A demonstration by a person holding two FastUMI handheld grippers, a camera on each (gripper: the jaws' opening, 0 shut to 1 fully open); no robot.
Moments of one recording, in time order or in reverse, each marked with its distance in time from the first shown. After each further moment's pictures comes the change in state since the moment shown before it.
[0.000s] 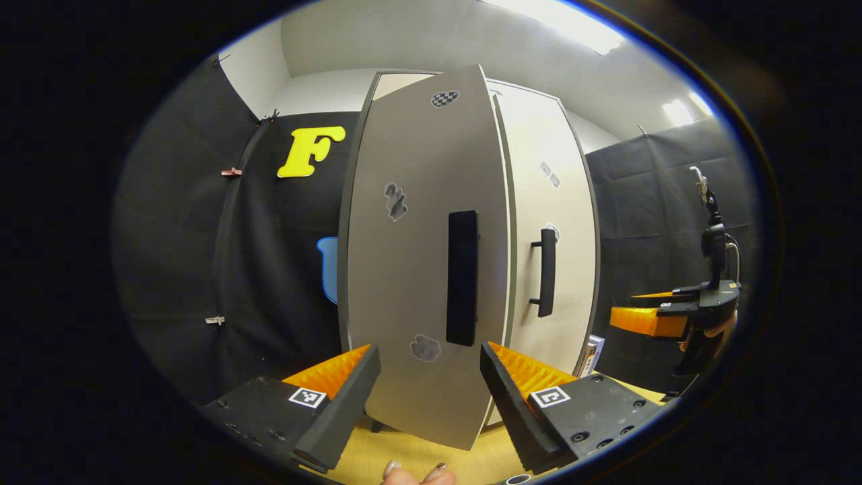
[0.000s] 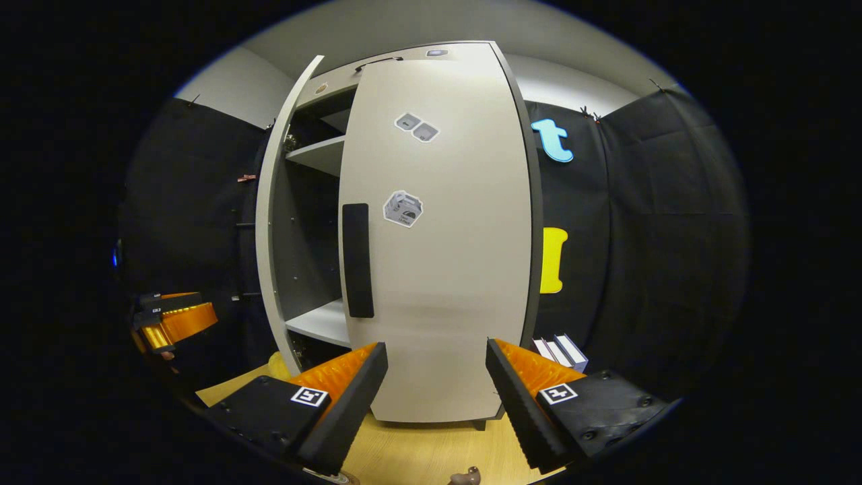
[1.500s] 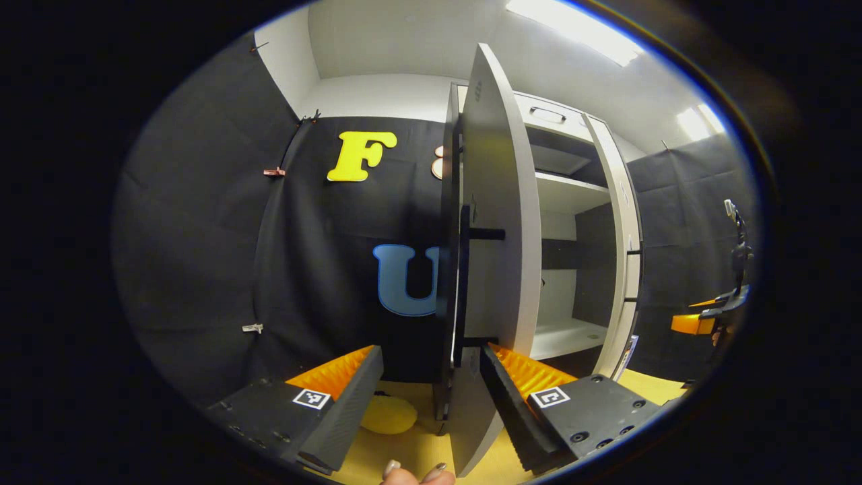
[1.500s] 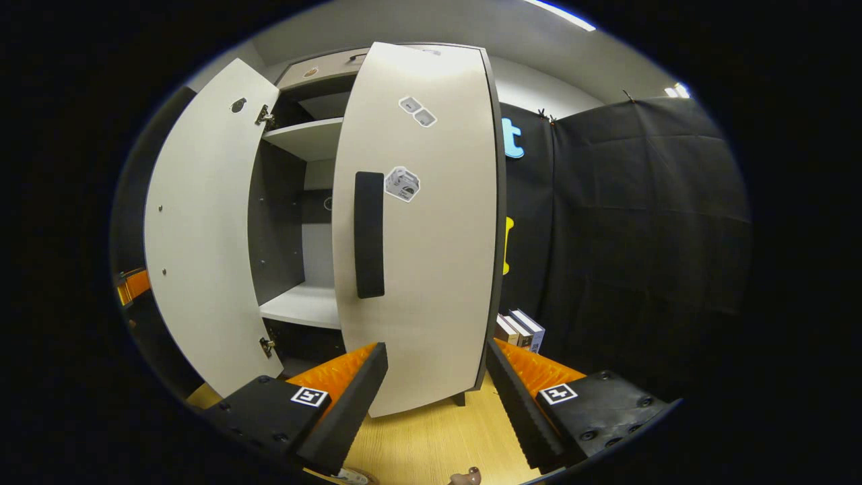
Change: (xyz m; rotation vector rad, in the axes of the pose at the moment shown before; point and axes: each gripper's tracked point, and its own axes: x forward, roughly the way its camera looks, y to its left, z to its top) left arm -0.037 0.165 0.001 -0.019 -0.034 0.100; right arm -0.045 0.016 -0.031 -0.027 0.061 -0.279
